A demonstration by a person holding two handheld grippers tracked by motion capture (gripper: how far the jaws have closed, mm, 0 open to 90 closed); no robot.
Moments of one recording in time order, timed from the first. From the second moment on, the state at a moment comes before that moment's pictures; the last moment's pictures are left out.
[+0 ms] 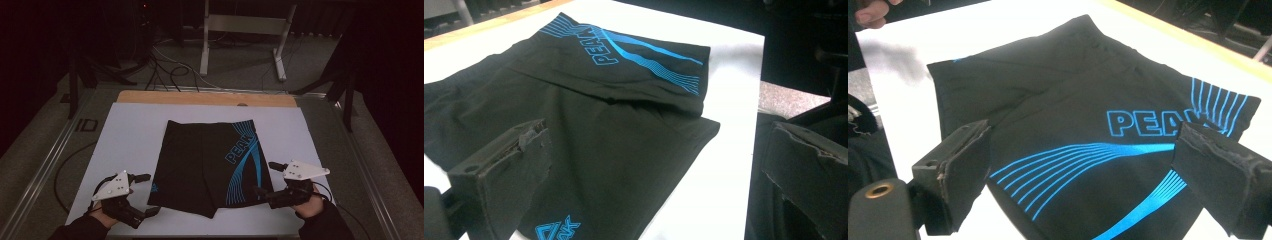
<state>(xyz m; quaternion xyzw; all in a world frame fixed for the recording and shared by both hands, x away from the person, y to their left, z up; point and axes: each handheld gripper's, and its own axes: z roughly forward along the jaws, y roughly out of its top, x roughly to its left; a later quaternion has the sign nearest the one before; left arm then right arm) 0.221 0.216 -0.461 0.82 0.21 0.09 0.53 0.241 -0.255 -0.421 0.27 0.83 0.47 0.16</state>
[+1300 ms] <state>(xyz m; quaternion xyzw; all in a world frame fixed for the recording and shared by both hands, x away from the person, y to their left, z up) 0.223 0.213 -0.467 0.82 0.24 0.10 0.50 0.317 -0.194 -0.390 0.24 0.82 0.48 0.18</state>
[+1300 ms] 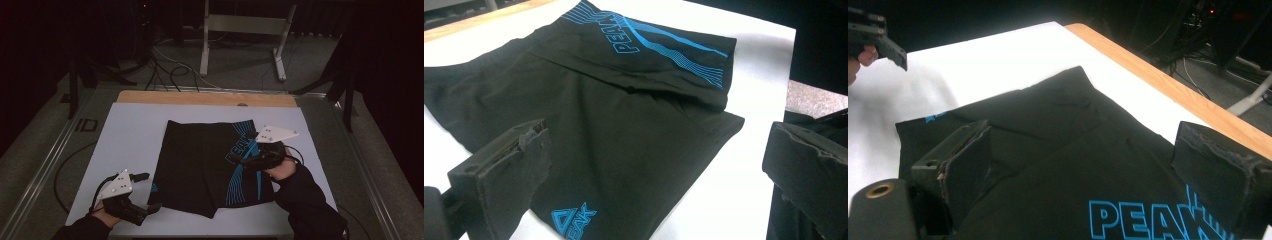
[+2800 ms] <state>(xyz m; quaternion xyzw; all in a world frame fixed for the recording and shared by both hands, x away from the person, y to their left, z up) 0.232 0.203 -0.489 0.87 0.28 0.10 0.40 0.380 -0.098 -0.419 0.22 0.85 0.46 0.14</state>
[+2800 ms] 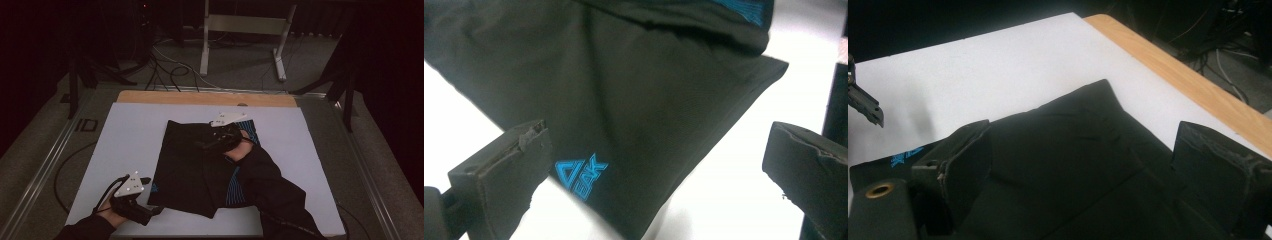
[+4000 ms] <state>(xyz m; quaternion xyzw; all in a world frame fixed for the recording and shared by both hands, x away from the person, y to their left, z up) 0.242 0.196 -0.507 0.89 0.34 0.09 0.29 0.386 -0.069 -0.434 0.21 0.86 0.46 0.11</state>
